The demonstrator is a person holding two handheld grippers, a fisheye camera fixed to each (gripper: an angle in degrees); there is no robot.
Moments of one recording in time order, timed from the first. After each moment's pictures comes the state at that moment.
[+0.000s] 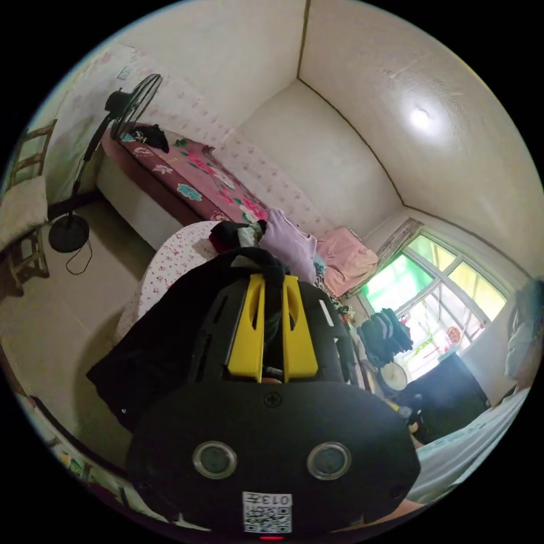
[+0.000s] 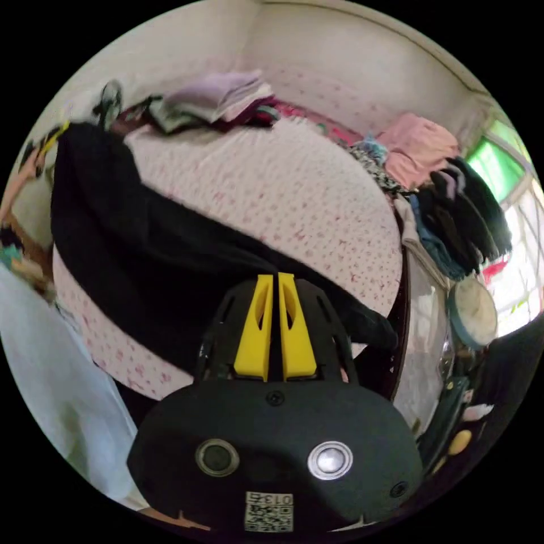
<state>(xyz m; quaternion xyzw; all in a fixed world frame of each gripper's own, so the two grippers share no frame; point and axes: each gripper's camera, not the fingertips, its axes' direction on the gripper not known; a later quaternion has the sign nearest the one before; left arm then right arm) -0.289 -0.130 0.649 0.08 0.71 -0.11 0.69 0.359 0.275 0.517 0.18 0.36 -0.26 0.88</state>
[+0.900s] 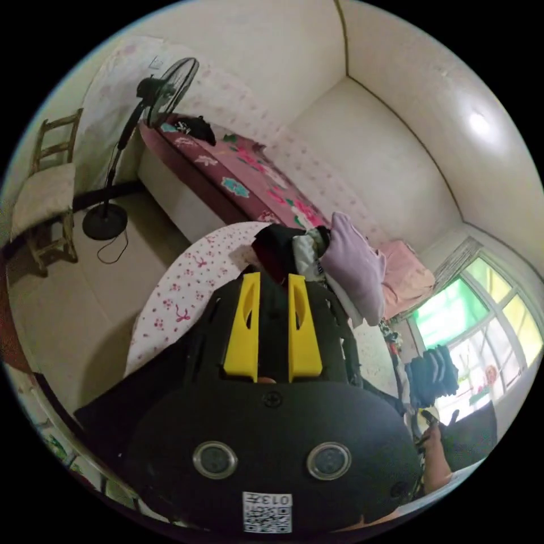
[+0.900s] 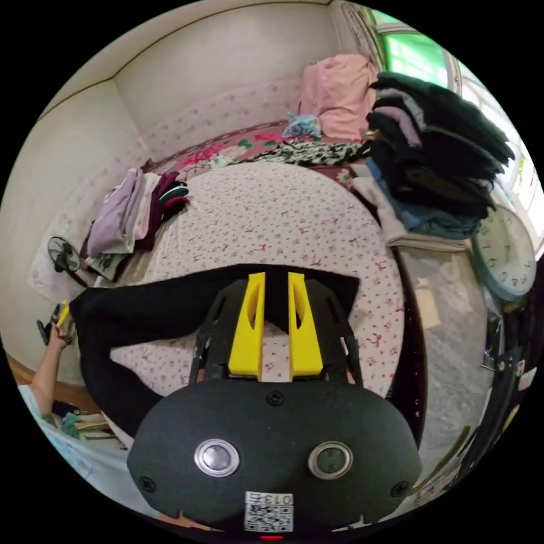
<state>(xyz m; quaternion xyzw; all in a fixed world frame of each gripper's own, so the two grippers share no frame) -0.095 -0.197 0.695 0.03 0.61 -0.15 0.78 0.516 0.089 0.412 0.28 0.23 -0.04 0.93</state>
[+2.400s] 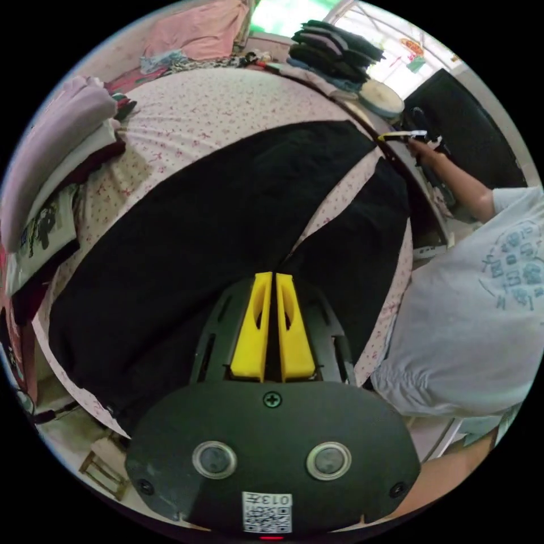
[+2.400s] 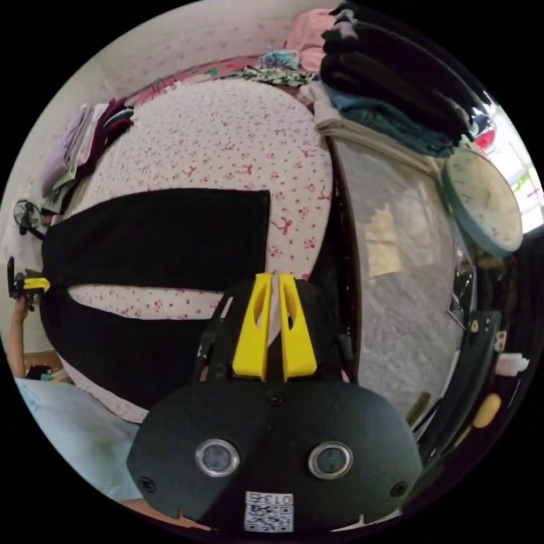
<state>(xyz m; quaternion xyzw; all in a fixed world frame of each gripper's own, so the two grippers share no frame) 0.183 -0.117 0.525 0.00 0.54 0.61 0.58 0.682 0.134 0.449 0.12 0.31 0.00 0.94</state>
